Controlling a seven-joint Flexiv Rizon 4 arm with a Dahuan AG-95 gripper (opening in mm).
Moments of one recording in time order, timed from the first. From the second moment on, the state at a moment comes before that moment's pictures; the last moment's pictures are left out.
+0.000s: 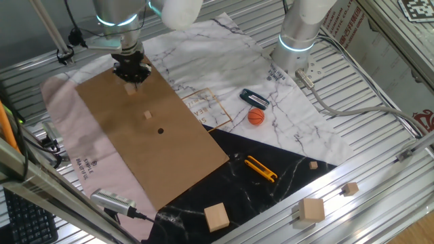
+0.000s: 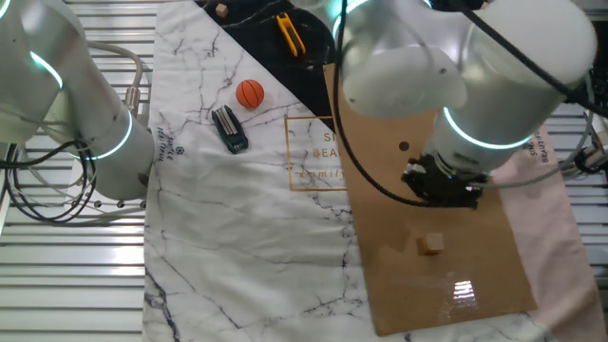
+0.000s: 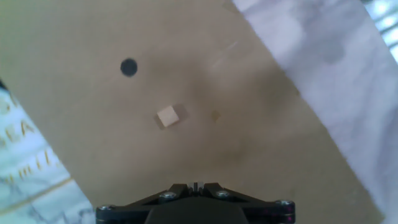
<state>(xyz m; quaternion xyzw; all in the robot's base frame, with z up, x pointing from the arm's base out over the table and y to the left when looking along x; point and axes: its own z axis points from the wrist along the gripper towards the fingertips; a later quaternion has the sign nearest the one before) 0.577 -0.117 0.103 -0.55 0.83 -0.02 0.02</state>
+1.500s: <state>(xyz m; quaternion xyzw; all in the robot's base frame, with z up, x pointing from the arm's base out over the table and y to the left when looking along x) 0.600 -0.166 0.073 -0.68 0.74 -0.03 0.02</state>
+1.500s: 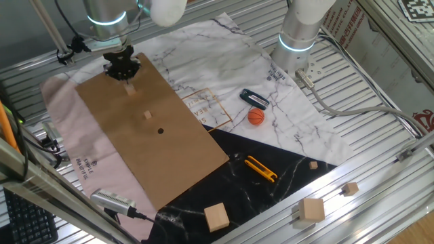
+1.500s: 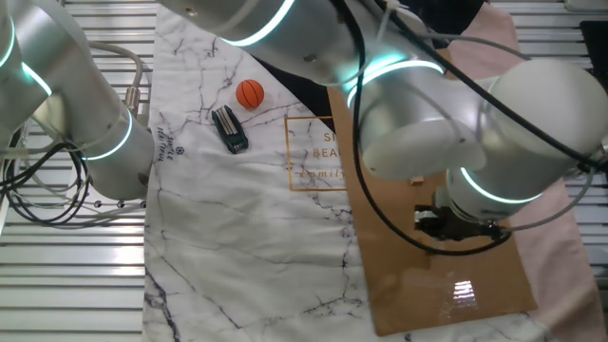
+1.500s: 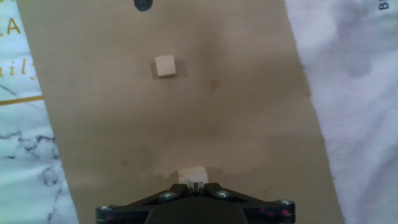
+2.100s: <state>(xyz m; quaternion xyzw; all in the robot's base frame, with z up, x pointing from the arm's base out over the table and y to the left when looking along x) 0.603 -0.170 0.072 -0.72 0.70 -0.01 0.03</state>
